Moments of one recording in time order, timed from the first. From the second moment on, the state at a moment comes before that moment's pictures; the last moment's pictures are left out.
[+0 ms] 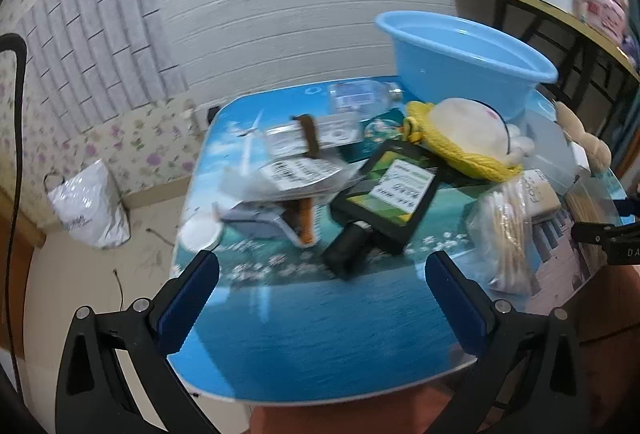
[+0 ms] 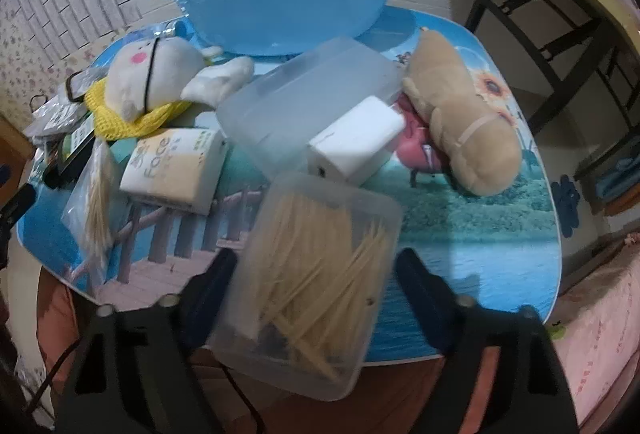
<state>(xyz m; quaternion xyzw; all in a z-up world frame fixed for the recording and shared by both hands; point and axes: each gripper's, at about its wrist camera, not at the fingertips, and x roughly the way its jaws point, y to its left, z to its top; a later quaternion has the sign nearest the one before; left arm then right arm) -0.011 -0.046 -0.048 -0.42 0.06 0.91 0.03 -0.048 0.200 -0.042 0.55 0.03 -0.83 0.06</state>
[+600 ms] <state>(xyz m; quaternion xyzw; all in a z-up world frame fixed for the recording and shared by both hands) 0.005 0.031 -0.047 -0.42 0.07 0.89 0.14 -0.035 0.208 -0.039 0.53 0.04 -0.84 0.09</state>
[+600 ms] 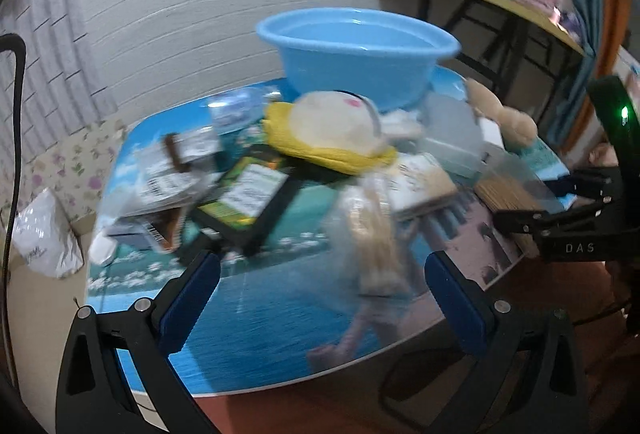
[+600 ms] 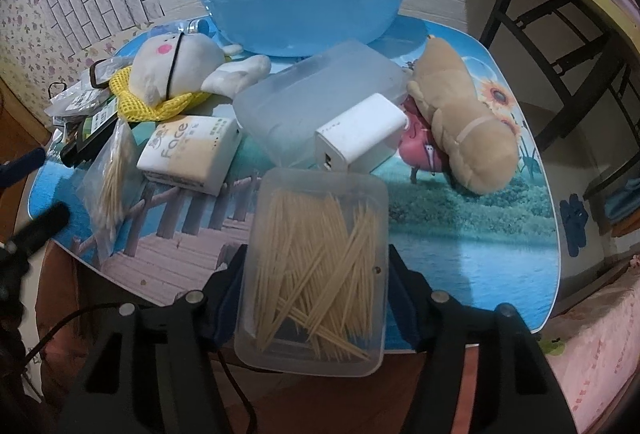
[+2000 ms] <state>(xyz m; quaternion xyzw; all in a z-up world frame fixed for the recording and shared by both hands) 0.007 0.034 -0.016 -0.40 0.02 0.91 0.13 -0.027 0.202 0.008 0.43 0.03 -0.88 0.19</state>
